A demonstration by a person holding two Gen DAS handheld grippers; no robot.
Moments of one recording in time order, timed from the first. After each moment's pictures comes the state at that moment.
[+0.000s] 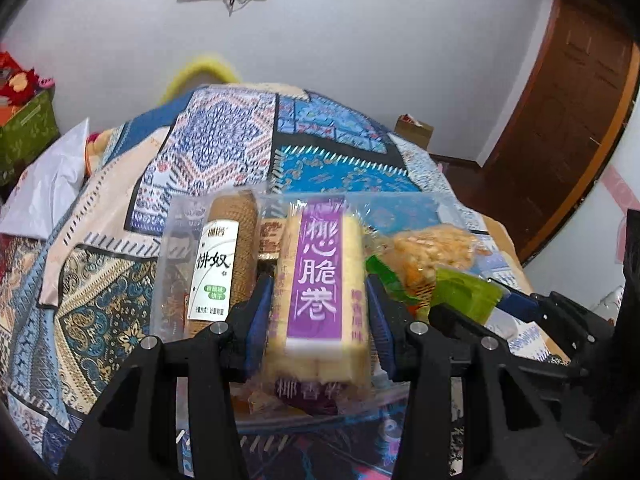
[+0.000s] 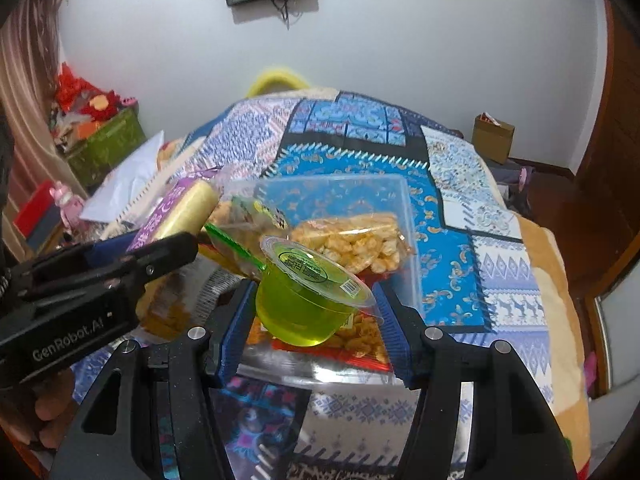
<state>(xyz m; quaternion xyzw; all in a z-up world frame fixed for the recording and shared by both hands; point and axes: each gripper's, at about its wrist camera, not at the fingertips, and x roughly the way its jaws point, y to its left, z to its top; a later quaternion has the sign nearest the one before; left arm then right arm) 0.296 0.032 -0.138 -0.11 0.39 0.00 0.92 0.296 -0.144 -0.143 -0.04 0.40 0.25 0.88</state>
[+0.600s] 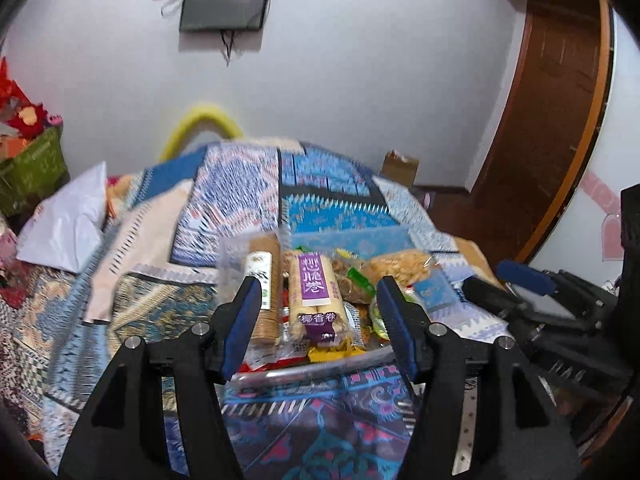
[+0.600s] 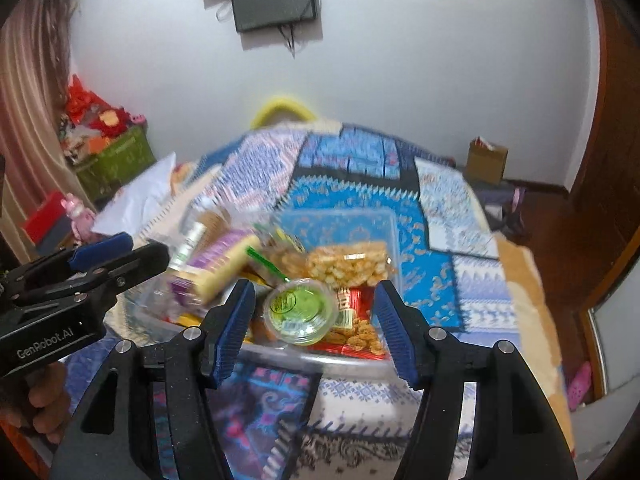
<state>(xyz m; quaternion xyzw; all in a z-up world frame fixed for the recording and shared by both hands) 0.205 0.038 -0.063 -0.08 0.31 0.00 0.95 0.241 -0.173 -0.069 -0.02 0.33 0.25 0.91</state>
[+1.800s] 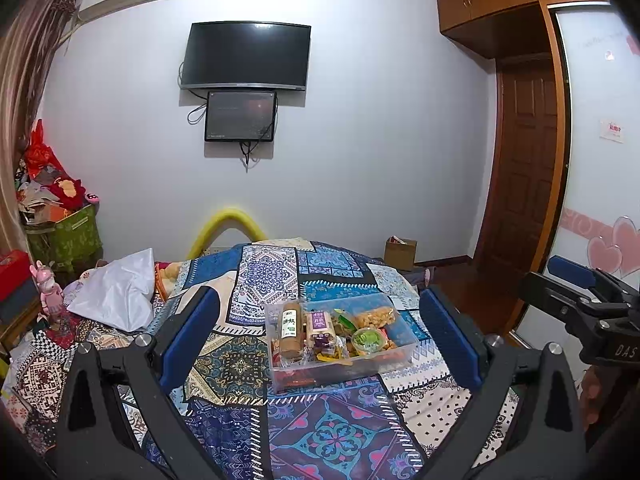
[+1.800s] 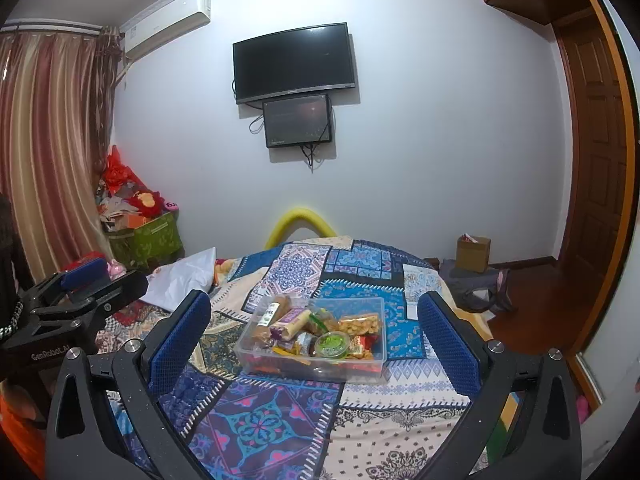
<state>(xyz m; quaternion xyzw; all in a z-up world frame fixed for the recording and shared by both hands) 0.032 0.016 0.031 -0.04 0.14 0.03 0.99 0.099 -0.220 0.020 0.01 0.16 0.26 0.95</state>
